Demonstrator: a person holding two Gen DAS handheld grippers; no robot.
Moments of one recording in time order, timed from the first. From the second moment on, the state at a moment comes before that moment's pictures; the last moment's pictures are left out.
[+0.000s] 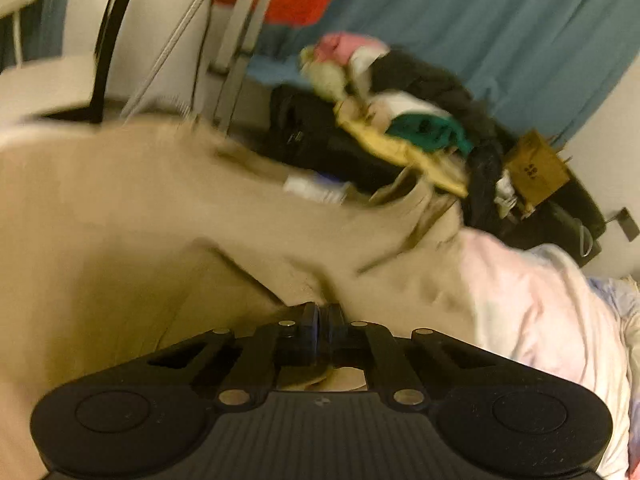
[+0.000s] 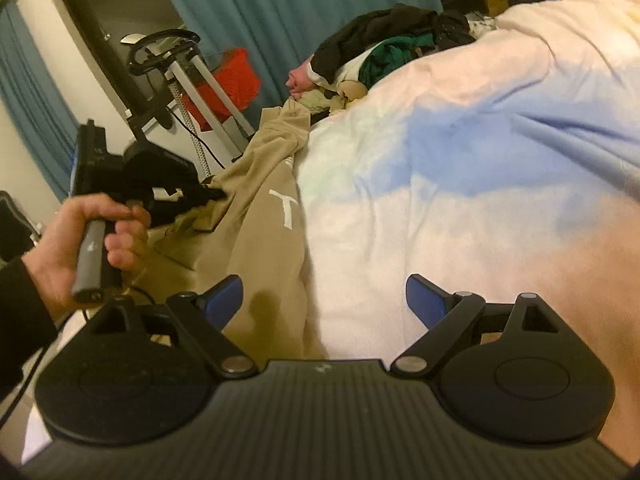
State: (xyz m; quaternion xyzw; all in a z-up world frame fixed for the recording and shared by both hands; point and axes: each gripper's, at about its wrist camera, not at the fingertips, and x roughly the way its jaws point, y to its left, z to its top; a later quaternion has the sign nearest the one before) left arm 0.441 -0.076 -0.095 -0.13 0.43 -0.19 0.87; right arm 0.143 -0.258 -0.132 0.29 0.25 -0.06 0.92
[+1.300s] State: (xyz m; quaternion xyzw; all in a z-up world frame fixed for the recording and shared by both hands) left arm 0.354 -0.011 -0.114 -0.30 0.37 -0.08 0.87; right arm 0.128 -0.252 -0.112 0.27 0.23 -0.04 0.93
